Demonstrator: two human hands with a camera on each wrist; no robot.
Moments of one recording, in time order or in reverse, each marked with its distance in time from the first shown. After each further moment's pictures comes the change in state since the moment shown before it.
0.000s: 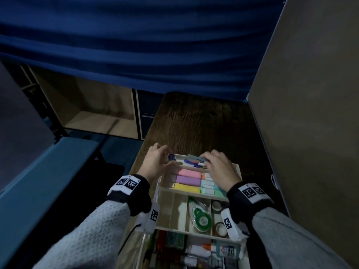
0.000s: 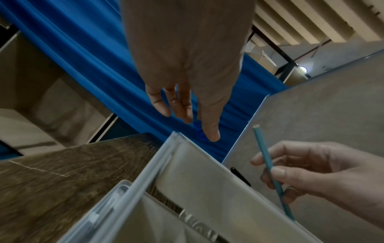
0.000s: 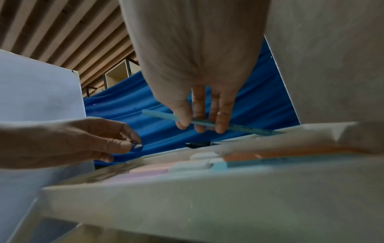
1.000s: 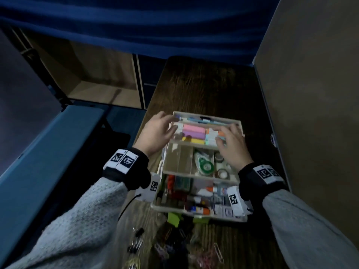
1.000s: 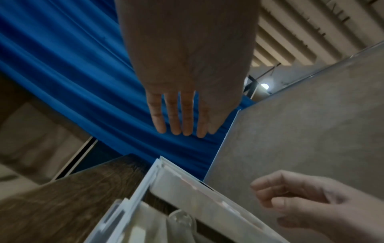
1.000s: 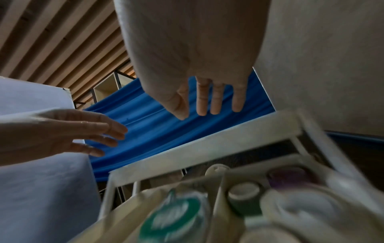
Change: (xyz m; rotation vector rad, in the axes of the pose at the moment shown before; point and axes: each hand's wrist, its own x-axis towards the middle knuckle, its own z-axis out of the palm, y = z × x) left_hand -0.081 0.023 -0.028 0.044 0.034 0.155; right_hand -0.091 -0.017 -0.005 0.119 0.087 0.114
